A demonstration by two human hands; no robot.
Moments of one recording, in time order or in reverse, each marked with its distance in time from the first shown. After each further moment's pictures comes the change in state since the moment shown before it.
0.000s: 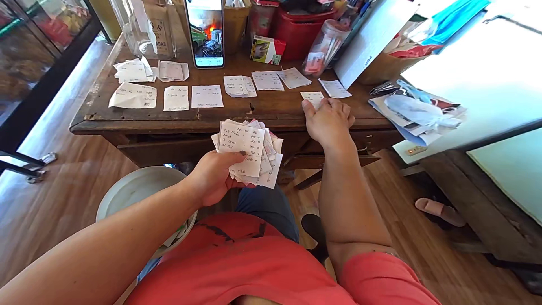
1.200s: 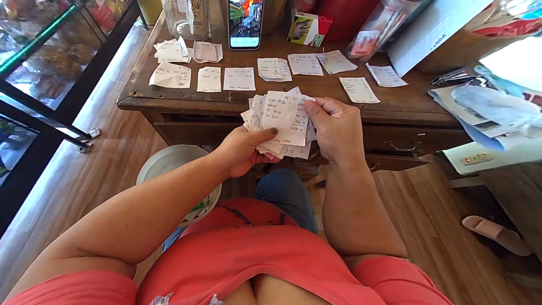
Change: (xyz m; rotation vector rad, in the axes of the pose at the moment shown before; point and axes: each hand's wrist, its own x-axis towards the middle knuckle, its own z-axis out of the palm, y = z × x) left_hand 0.011 -0.004 -0.008 -0.007 -0.024 0.074; right_hand -0.065 -0.039 0.030 1.013 0.027 -0.491
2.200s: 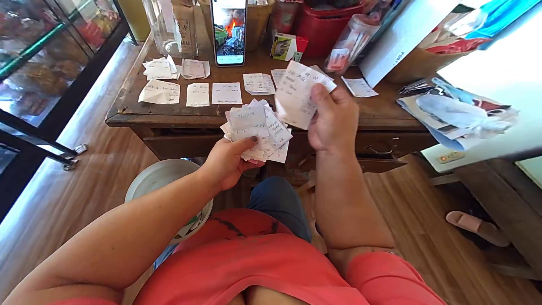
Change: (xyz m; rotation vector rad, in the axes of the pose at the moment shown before) left_hand 0.002 0.002 0.003 -0.094 0.162 0.067; right_hand 0.028 -0.013 -0.001 0.410 0.208 0.024
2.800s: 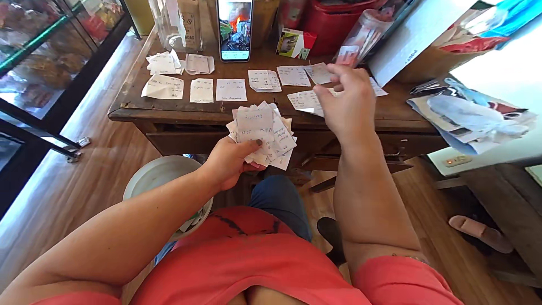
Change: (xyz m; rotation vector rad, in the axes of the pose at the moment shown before) left_hand -0.005 0.000 -0.006 0.114 -0.030 0.017; right_hand 0.034 -0.007 -0.031 -1.061 -0.163 -0.238
